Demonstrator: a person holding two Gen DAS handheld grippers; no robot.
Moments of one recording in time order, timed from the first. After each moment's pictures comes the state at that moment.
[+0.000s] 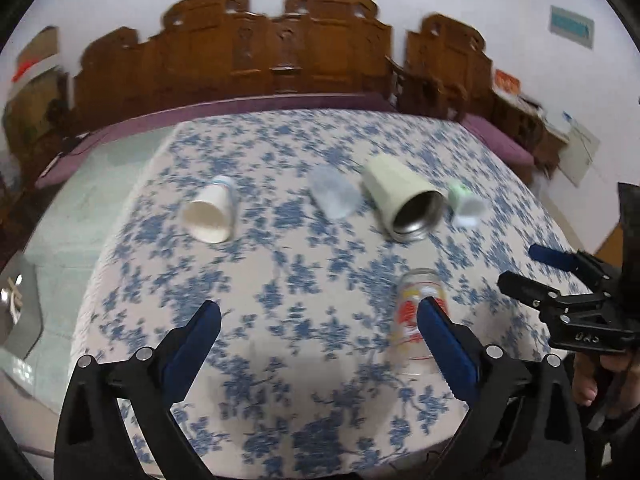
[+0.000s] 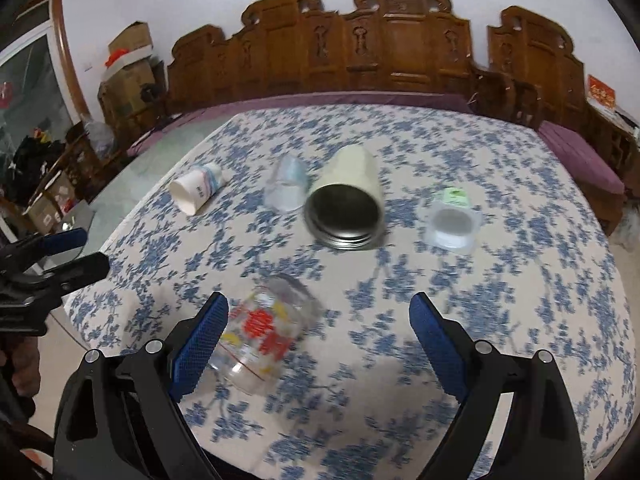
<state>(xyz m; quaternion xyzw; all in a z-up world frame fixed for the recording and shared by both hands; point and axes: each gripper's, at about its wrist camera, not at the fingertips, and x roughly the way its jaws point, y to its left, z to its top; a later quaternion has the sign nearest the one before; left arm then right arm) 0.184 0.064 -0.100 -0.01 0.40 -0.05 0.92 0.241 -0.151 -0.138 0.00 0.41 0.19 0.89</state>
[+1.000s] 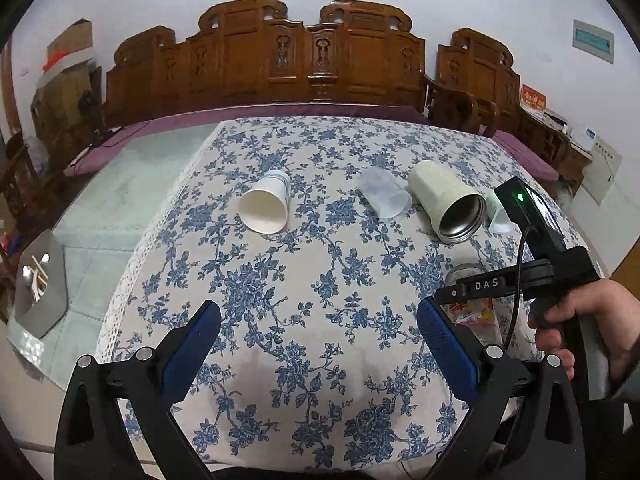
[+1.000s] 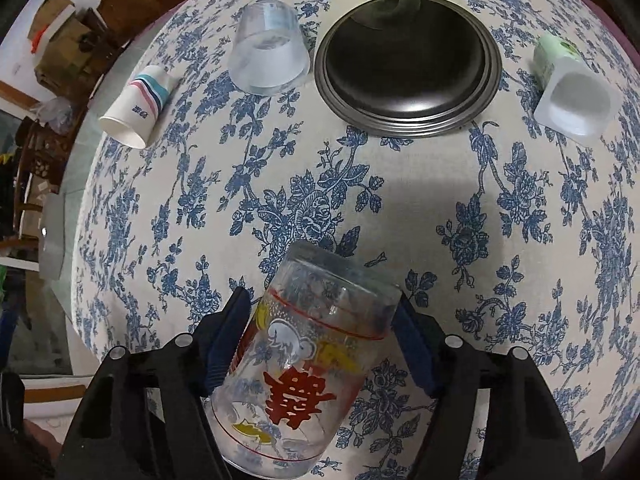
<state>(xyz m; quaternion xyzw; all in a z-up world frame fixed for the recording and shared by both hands) 0.166 0.102 -0.107 -0.01 0.38 -0.01 0.92 0.330 -0.094 -0.232 0.07 0.64 0.15 0.75</state>
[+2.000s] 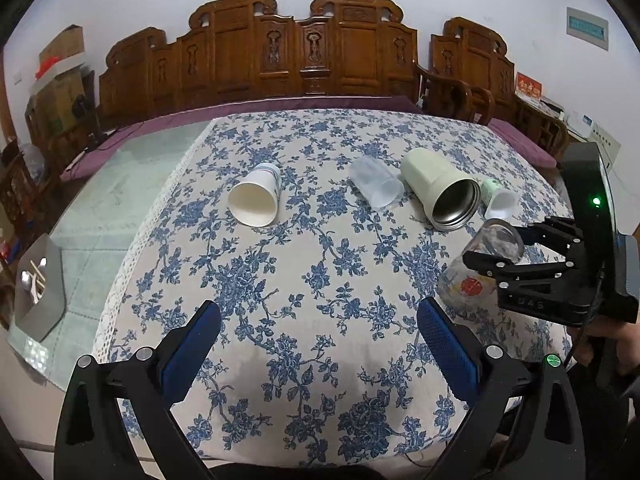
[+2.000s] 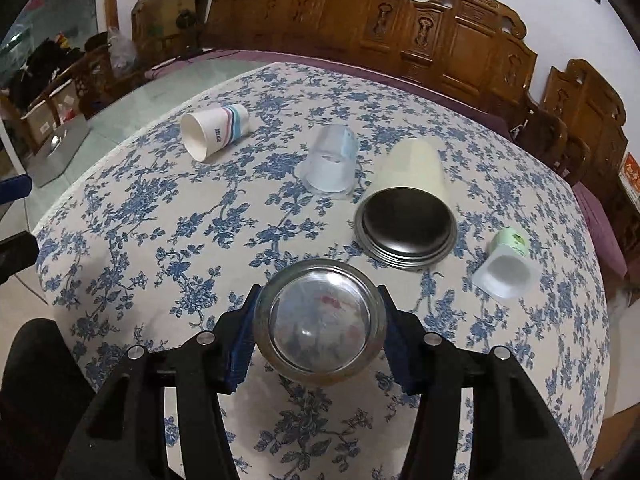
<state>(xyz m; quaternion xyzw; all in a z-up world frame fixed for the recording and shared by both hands) 0.164 0.089 -0.112 0.01 0.39 -0.01 0.92 0.277 -0.084 -0.168 -0.14 0.42 0.22 0.87</state>
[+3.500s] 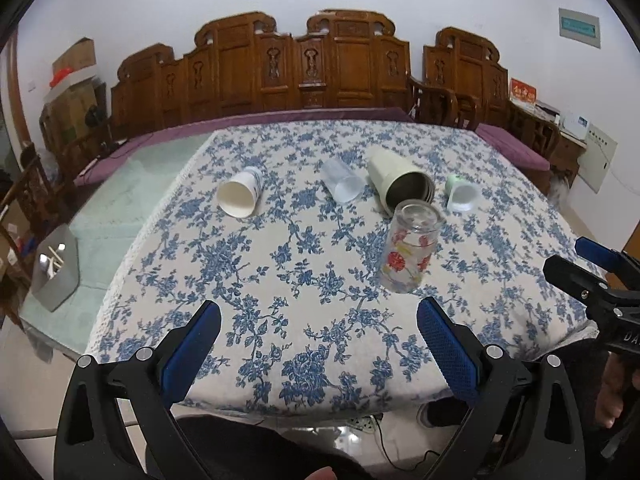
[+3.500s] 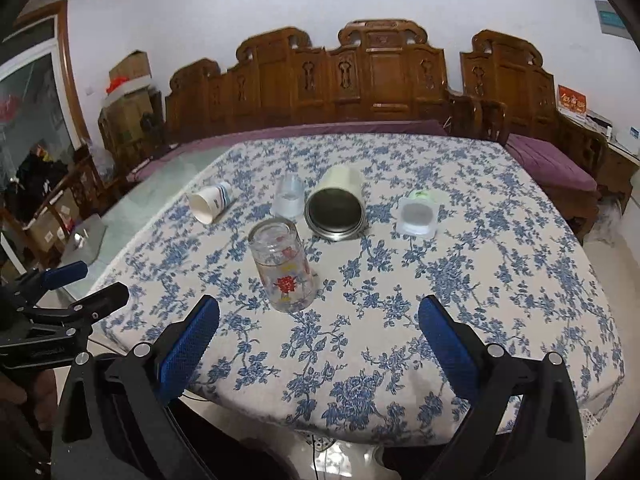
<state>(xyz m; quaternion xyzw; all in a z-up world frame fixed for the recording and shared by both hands) 0.087 0.025 -0.090 0.01 0.36 0.01 0.93 0.123 -0.196 -0.098 0.02 0.33 0.16 0.93</state>
